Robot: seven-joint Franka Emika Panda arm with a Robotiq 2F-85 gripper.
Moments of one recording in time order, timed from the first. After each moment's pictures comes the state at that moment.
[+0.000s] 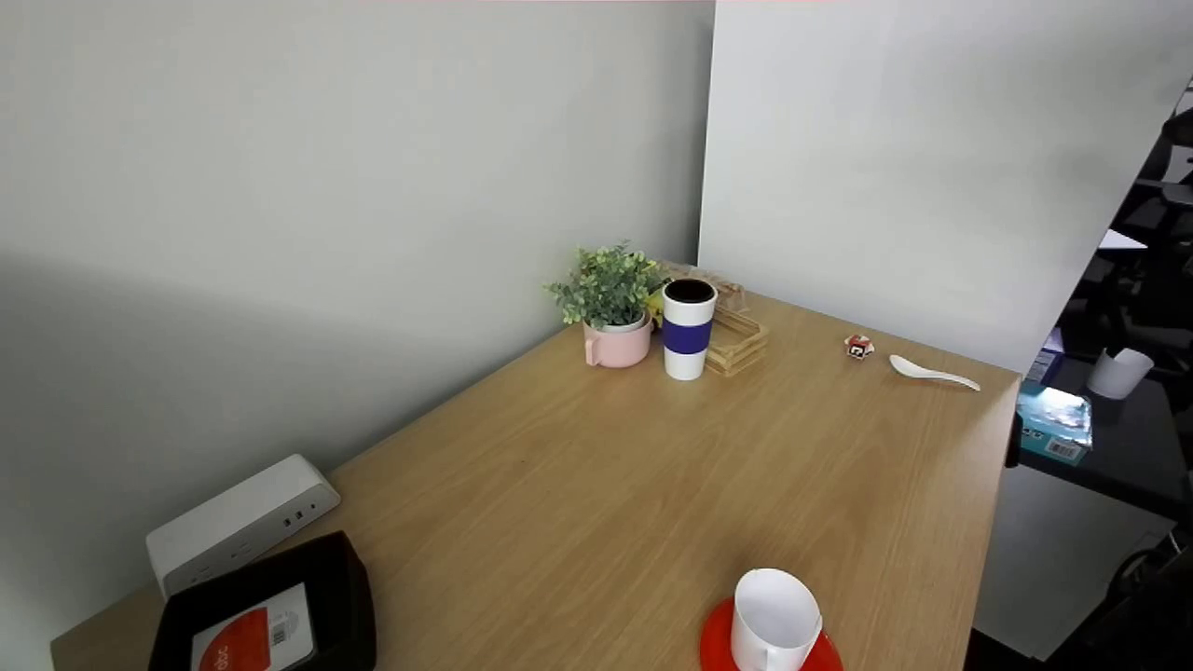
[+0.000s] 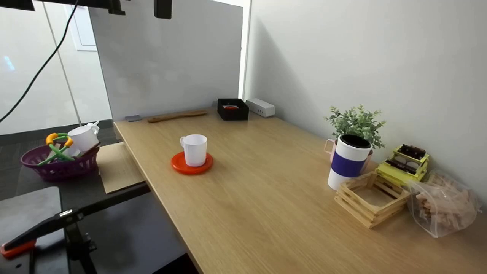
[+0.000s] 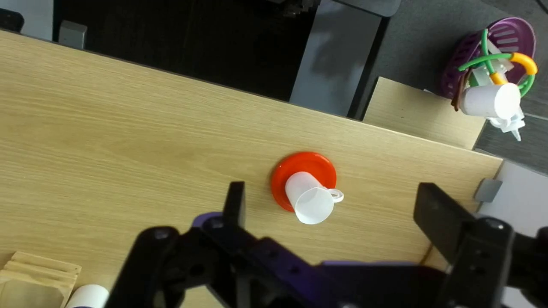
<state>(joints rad) 0.14 -0.61 -0.08 -2.50 0.17 1.88 -0.25</state>
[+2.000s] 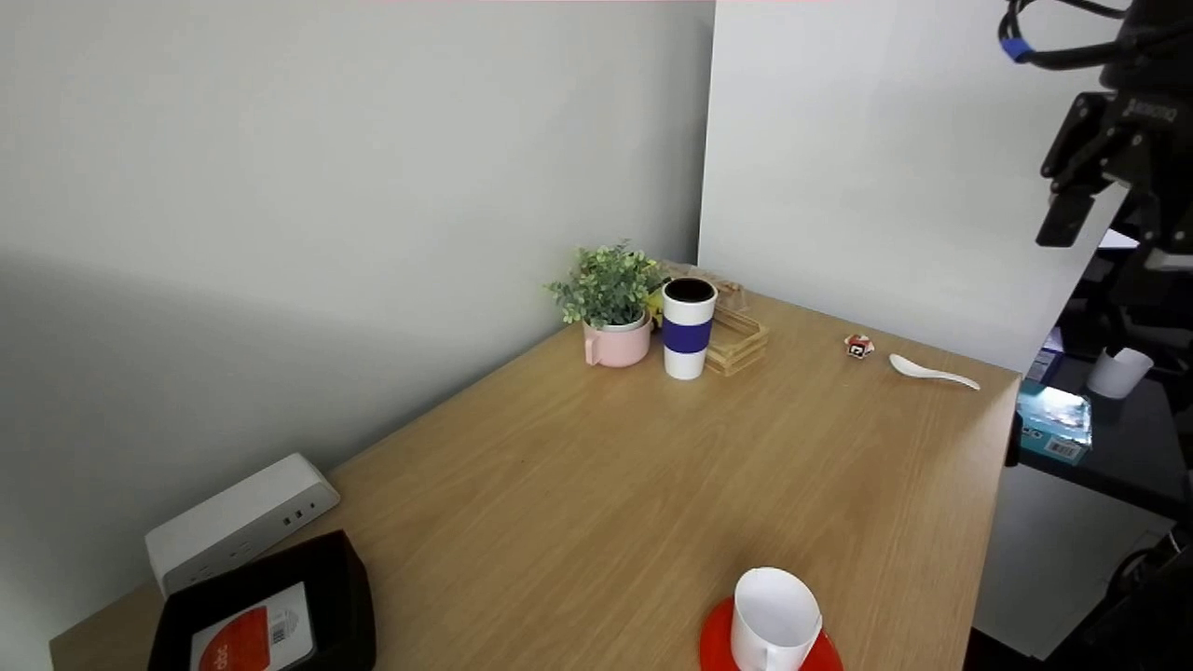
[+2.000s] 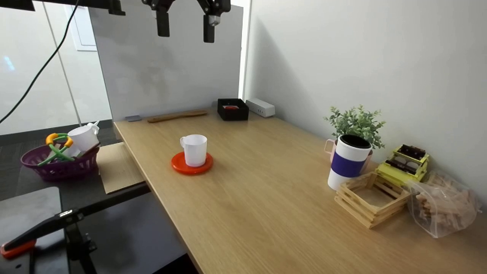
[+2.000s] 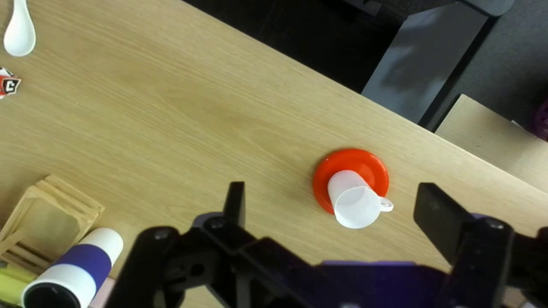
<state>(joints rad) 0.16 -0.37 0.01 -2.38 0.00 2.01 -0.30</state>
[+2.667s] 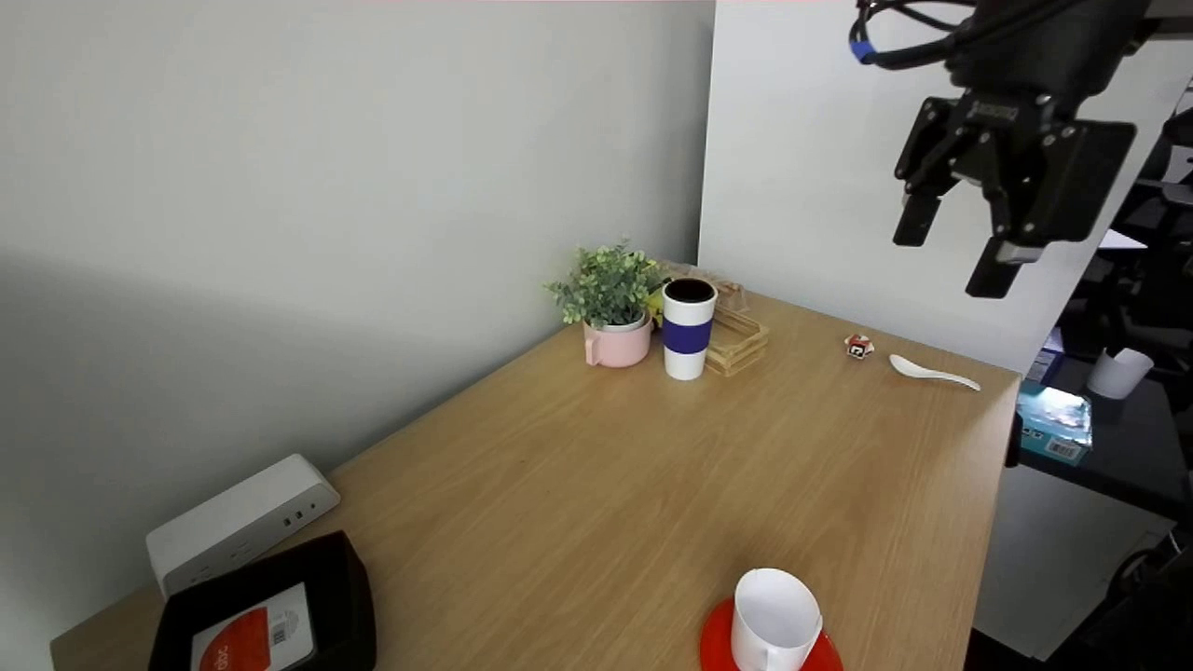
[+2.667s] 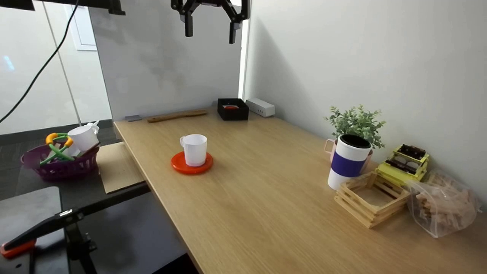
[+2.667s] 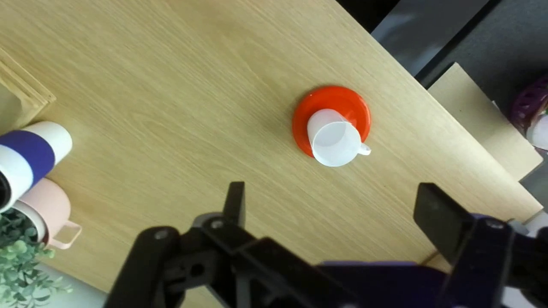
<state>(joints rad) 0.18 -0.16 0.02 -2.20 0.08 2.11 -0.53</state>
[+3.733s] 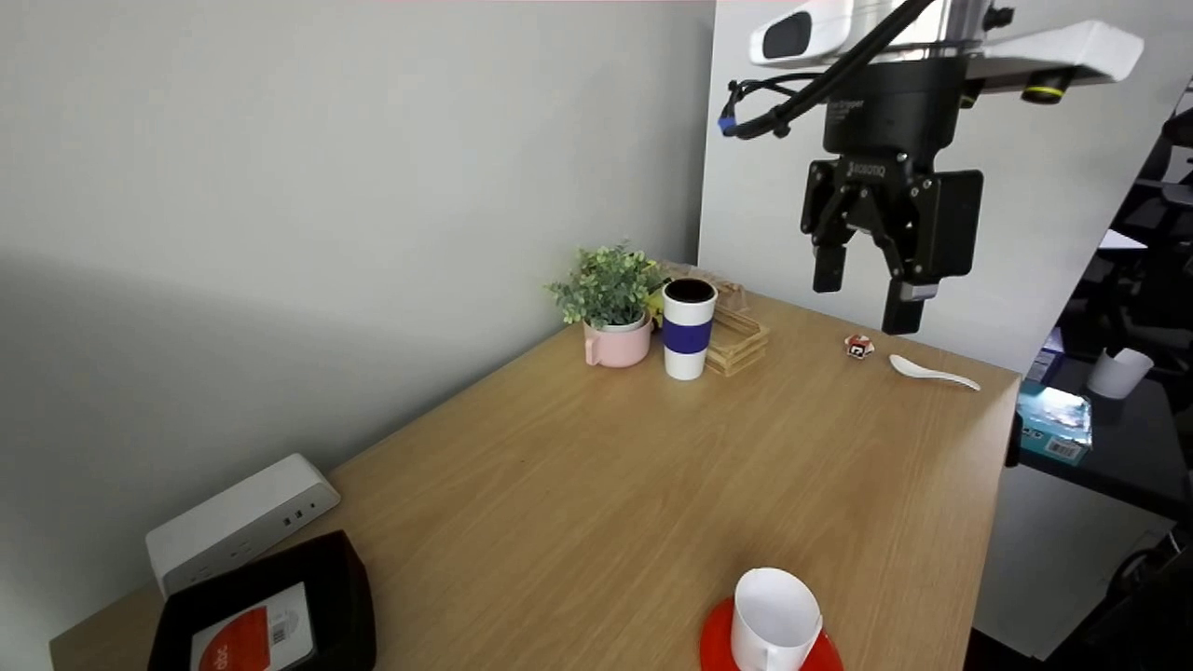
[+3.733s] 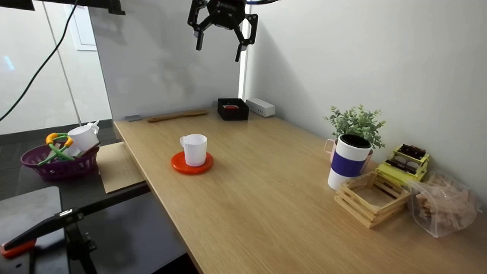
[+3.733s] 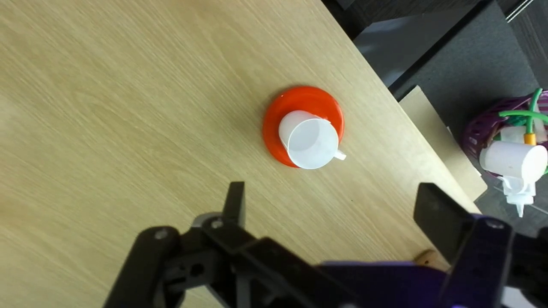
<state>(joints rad) 0.16 0.11 0.05 -1.93 0.14 1.95 -0.66</state>
